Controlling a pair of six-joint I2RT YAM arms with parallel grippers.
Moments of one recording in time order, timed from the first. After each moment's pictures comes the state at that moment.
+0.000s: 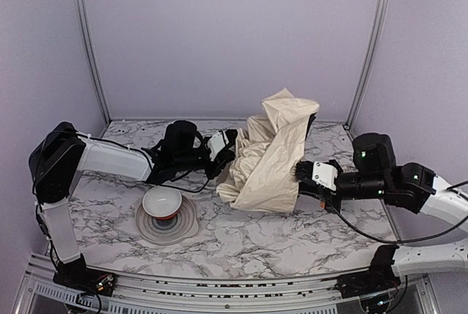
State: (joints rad) left arm -0.78 1.86 1.10 0.44 0.28 0.39; right arm 0.83 0.83 0.82 -0.52 -0.18 -0.58
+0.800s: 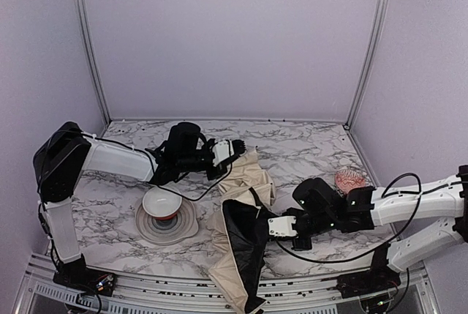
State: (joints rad) left arm -0.79 1.91 1.14 0.45 0.29 0.67; right arm 1.05 1.20 0.60 -0.31 -0.14 -0.60
